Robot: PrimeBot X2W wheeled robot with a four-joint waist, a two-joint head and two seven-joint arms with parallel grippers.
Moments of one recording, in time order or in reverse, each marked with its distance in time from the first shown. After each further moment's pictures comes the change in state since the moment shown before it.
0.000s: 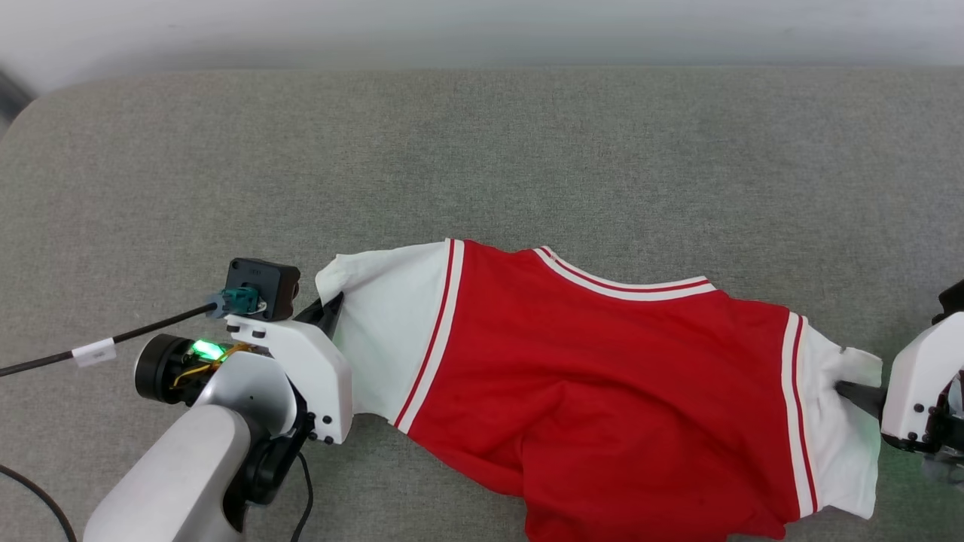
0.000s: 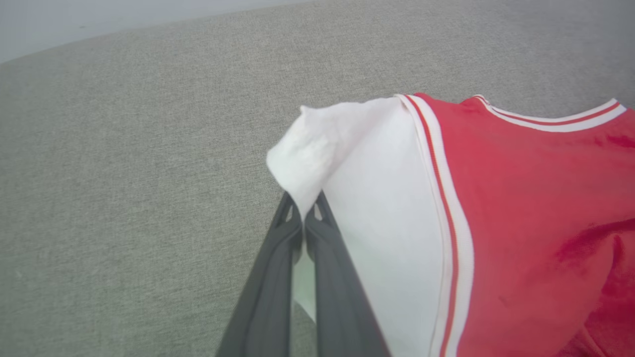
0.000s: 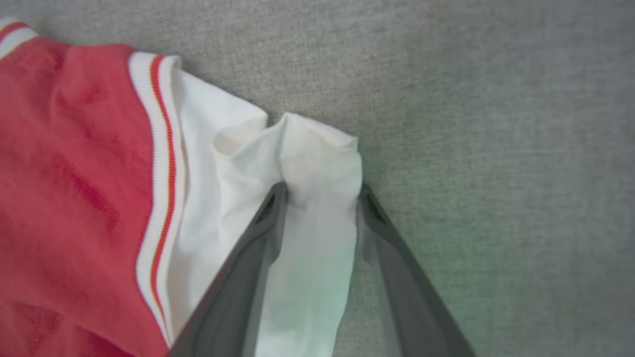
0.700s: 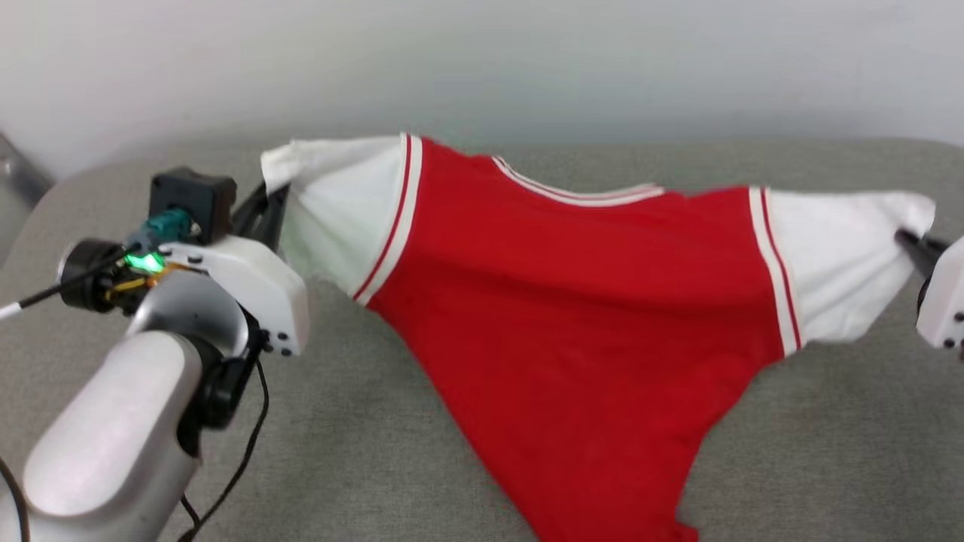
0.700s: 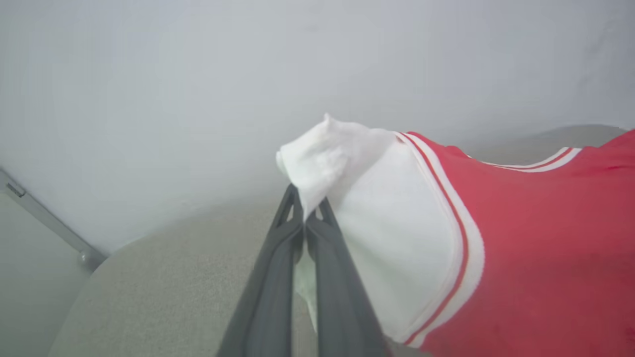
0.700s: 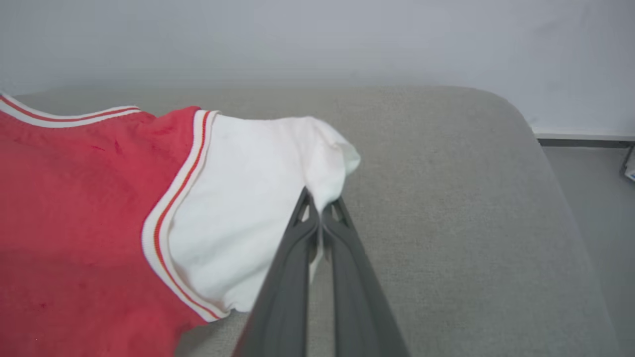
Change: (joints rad) left arm -0.120 0.044 0.054 -0.015 0.065 0.006 -0.107; right arm -0.100 -0.085 0.063 -0.191 -0.042 0.000 -0.207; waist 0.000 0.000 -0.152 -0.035
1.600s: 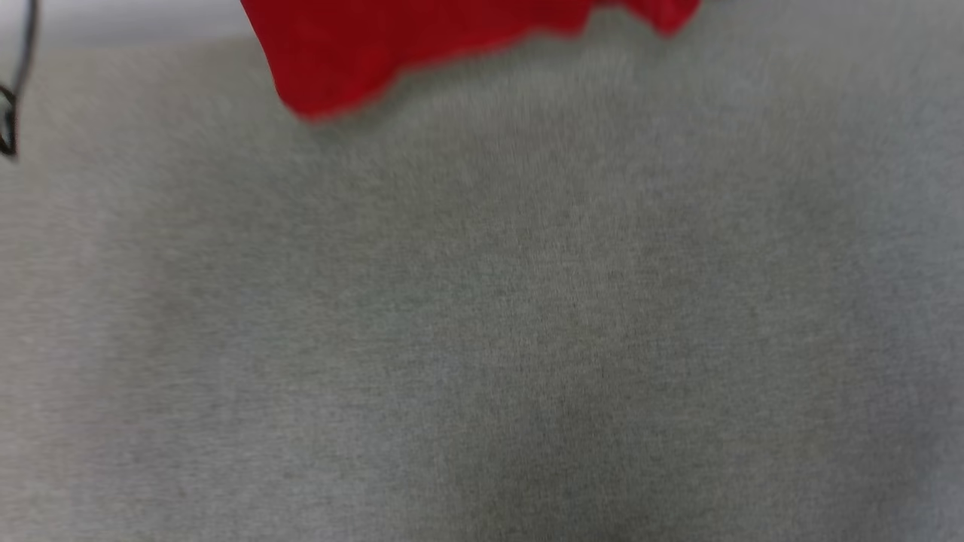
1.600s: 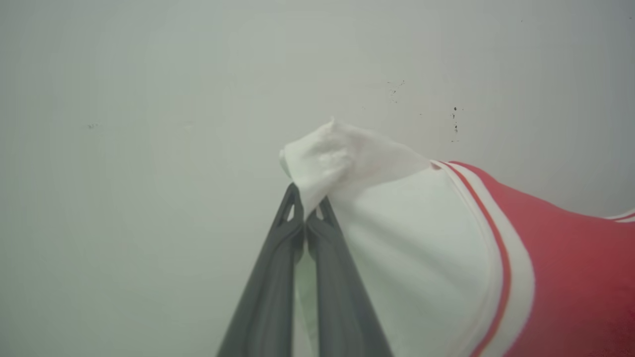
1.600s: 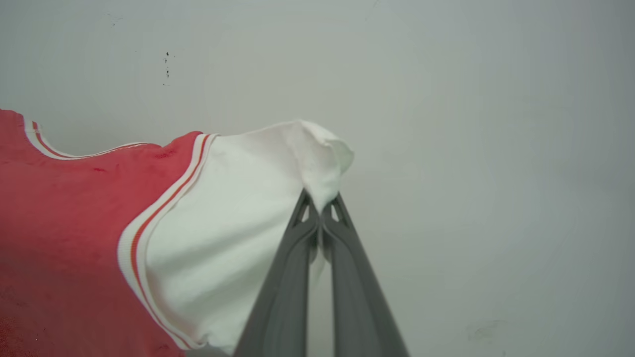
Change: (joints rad) left arm -0.881 -0.050 0.140 0.481 0.064 -0.095 -0.230; right arm -0.921 -0.040 0.196 0.197 -0.068 0.000 -0.344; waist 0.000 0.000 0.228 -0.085
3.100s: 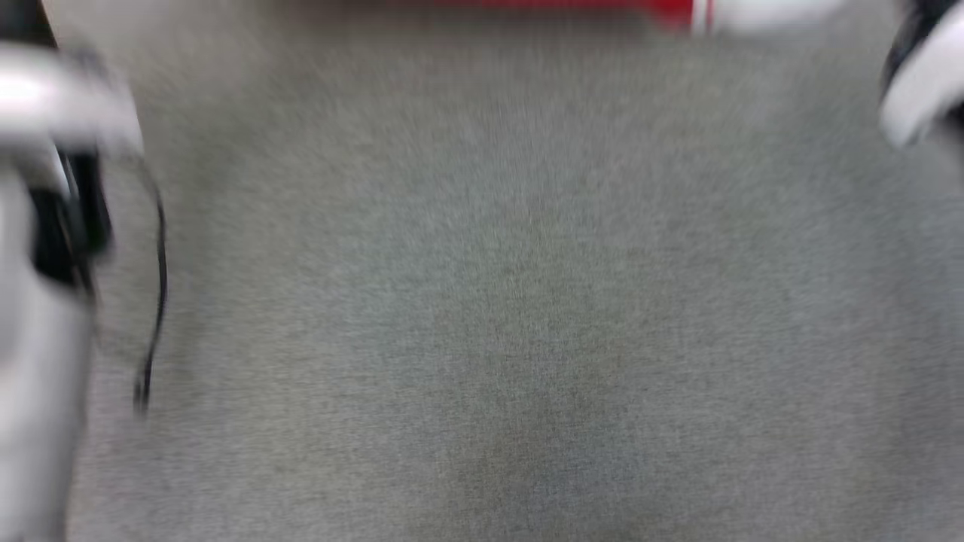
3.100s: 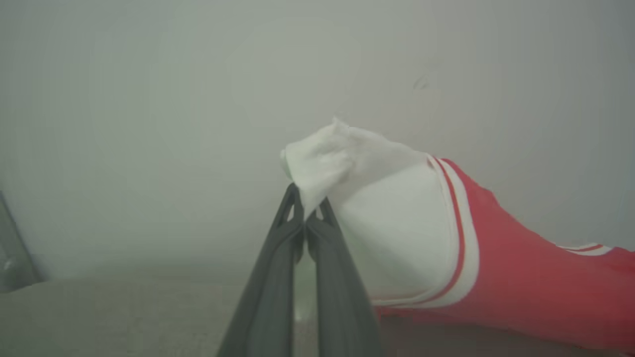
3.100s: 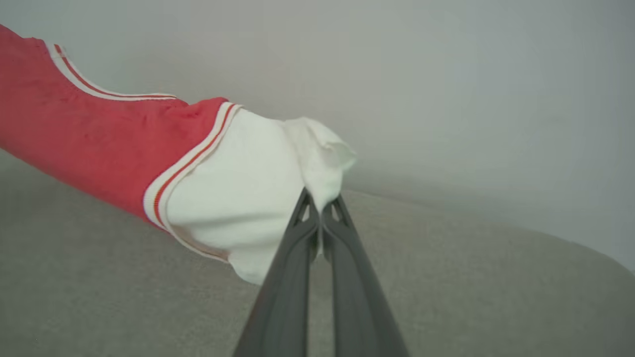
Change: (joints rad) left arm 0.554 -0.023 0.167 -0.185 -0.132 -0.001 -0.255; right arm 0.289 -0.118 0.418 0.121 0.352 0.000 -0.336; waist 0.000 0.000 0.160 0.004
